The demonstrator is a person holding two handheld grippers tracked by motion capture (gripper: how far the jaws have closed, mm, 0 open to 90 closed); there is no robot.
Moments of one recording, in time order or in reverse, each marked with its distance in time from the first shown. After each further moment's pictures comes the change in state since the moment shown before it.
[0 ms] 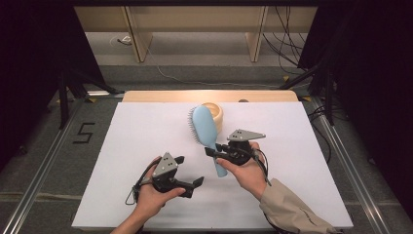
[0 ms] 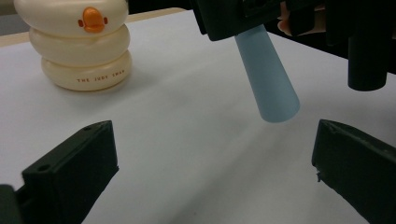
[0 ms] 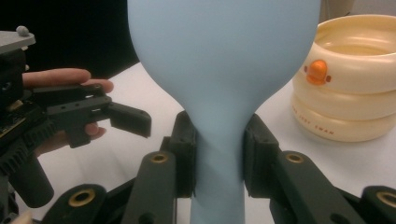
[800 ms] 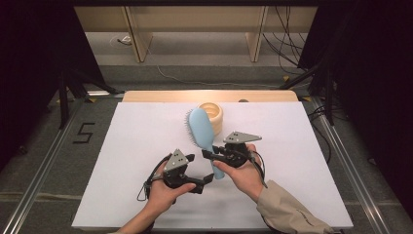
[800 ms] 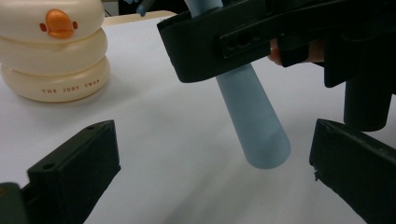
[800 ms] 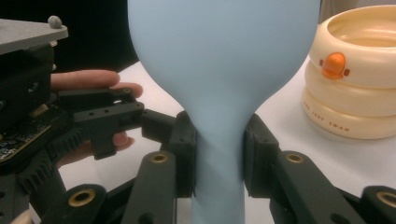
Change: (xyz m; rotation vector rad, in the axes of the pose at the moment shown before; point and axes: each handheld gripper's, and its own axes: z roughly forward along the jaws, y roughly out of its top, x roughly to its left) left arm -0.008 0.009 0.025 -0.011 -0.040 -0.041; right arm 0.007 -0.003 0.006 0.006 0.005 0.004
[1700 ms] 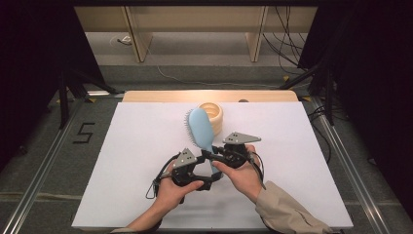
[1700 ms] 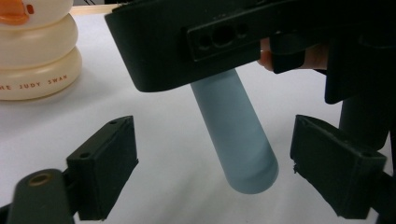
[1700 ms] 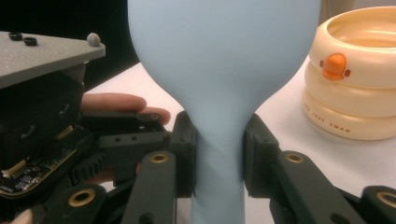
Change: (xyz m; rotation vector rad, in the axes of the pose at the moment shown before) left arm -0.006 0.001 0.022 0.019 -0.053 -0.048; right arm 0.002 -0.001 0.001 -0.014 -0.010 0.004
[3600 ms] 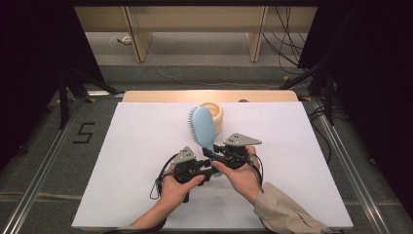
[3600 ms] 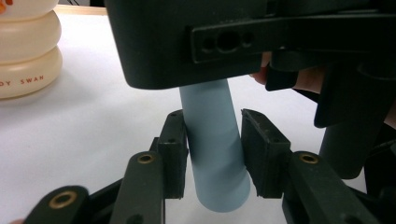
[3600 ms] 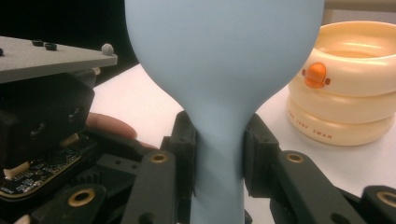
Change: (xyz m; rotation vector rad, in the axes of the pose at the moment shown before) left arm 0.008 -0.002 0.008 -0.054 -0.075 -0.095; right arm 0.002 -0.004 0.001 -0.048 -0.063 -0.021
